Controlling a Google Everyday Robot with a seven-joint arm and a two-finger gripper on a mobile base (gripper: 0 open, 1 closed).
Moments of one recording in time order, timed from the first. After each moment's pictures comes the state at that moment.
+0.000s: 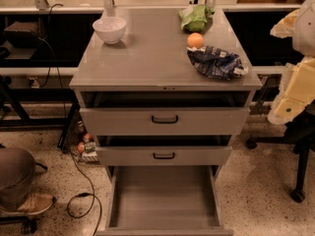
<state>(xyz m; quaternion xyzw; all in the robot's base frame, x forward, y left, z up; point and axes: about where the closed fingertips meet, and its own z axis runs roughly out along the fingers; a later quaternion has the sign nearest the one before) 0.436 -0.207 1.007 -0.60 0.77 -0.07 0.20</state>
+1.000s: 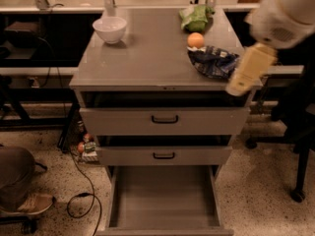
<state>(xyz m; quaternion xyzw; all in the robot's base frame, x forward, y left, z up) 0.524 -0.187 0.990 -0.56 0.78 -0.08 0.26</state>
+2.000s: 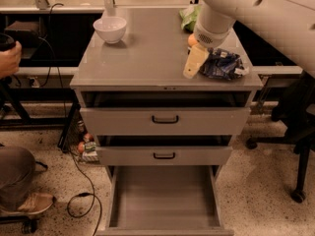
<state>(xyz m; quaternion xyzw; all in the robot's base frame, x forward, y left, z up) 0.687 -0.143 0.908 -0.47 0.84 -0.14 0.25</state>
